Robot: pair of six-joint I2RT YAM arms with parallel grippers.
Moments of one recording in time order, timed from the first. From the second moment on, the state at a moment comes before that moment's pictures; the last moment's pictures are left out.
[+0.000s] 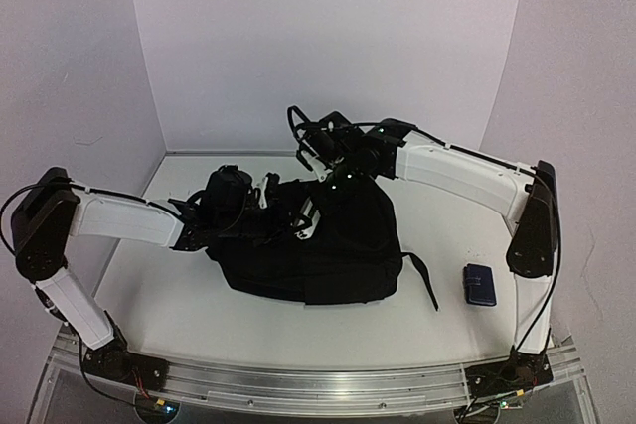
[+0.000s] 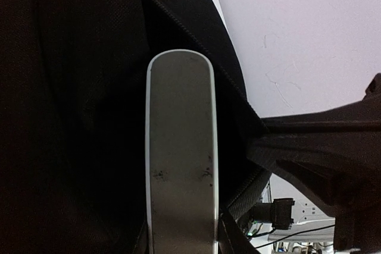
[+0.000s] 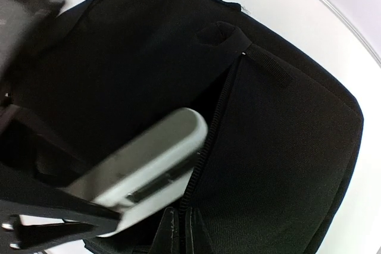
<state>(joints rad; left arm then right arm) -0.82 1.62 0.90 0.28 0.32 -0.98 0.93 2.04 1.98 -0.95 0.18 0.17</state>
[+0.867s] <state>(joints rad) -0.78 2.03 1.13 0.66 0.45 -1.22 0.90 1.97 1.88 -0.89 0.07 0.17</state>
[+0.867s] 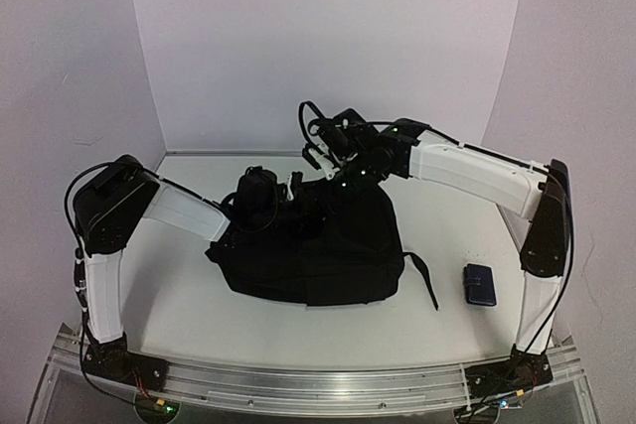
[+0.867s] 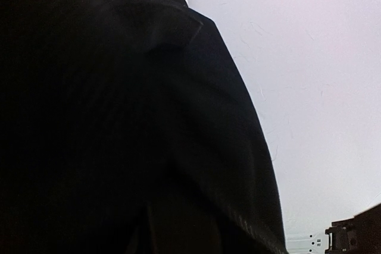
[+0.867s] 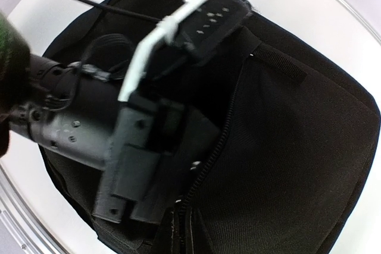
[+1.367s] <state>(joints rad) -0.79 1.75 0.97 0.43 0.32 -1.12 0.85 1.92 1.80 -0.86 -0.01 0.19</state>
